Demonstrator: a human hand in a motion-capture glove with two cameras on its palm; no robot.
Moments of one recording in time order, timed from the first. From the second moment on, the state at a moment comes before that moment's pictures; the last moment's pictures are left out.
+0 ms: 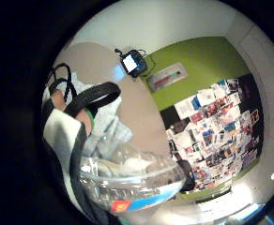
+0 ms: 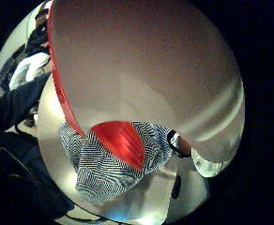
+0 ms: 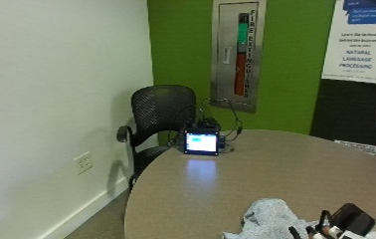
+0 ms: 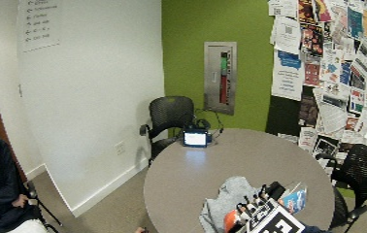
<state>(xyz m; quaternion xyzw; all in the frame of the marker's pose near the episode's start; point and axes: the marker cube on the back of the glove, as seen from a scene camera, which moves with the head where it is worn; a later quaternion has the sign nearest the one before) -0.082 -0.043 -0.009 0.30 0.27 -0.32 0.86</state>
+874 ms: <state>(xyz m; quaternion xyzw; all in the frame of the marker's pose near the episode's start) -0.078 -0.095 -0.116 0.39 -0.08 -0.16 0.90</state>
